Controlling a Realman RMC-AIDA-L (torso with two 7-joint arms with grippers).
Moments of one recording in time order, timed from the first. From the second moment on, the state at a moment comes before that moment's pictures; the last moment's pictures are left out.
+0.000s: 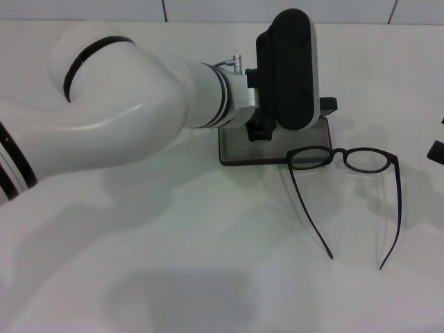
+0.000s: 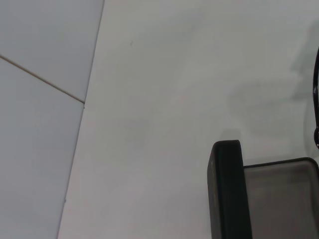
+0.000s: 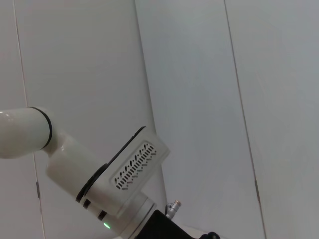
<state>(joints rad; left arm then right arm) -0.78 -2.11 2.05 1.11 2.71 0.71 -2.34 0.21 1.95 -0.85 -0.62 -1.42 -1.74 1.10</state>
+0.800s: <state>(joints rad) -0.73 -2.10 2.03 1.28 2.70 0.73 -2.36 0.23 1.91 -0.85 -0.63 -1.50 -1.70 1.14</state>
